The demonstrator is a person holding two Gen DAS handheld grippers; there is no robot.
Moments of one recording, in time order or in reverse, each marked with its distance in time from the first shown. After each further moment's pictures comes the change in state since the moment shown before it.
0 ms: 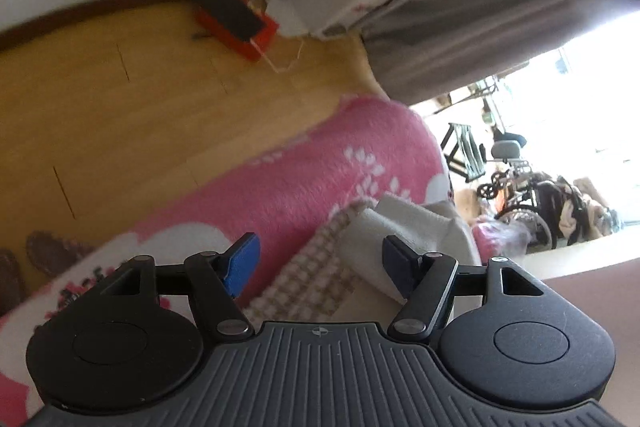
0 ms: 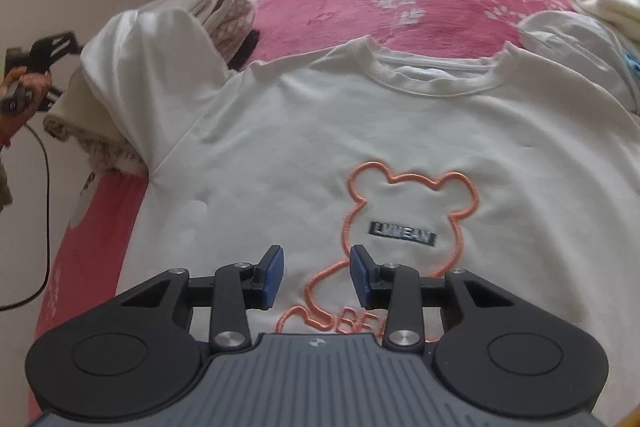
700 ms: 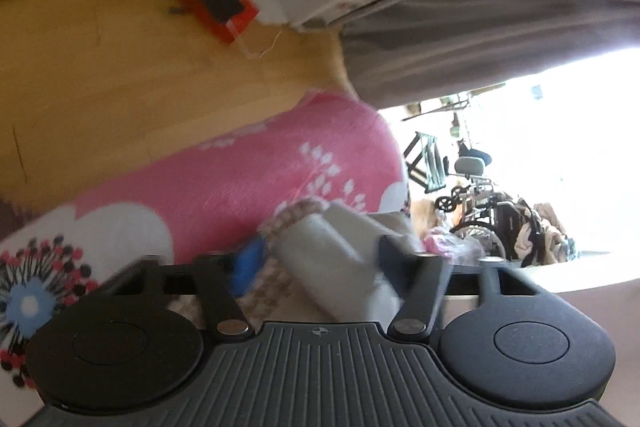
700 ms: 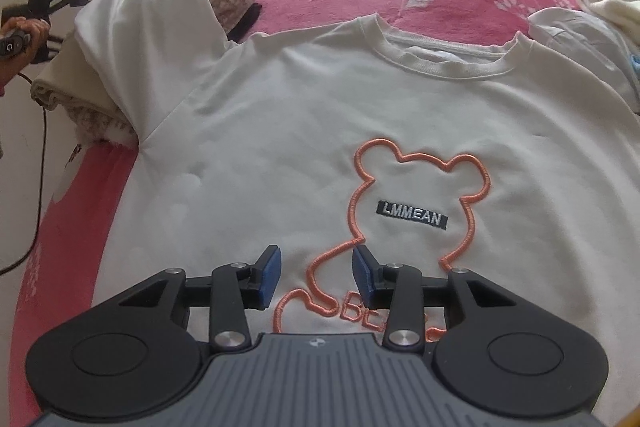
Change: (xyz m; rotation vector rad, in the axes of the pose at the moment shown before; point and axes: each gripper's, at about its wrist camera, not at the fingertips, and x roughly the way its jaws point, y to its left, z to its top) left arm 0.001 -0.013 0.002 -0.058 -0.044 -0.124; right arm 0.011 0.013 -0.012 -0.030 0.038 -0.055
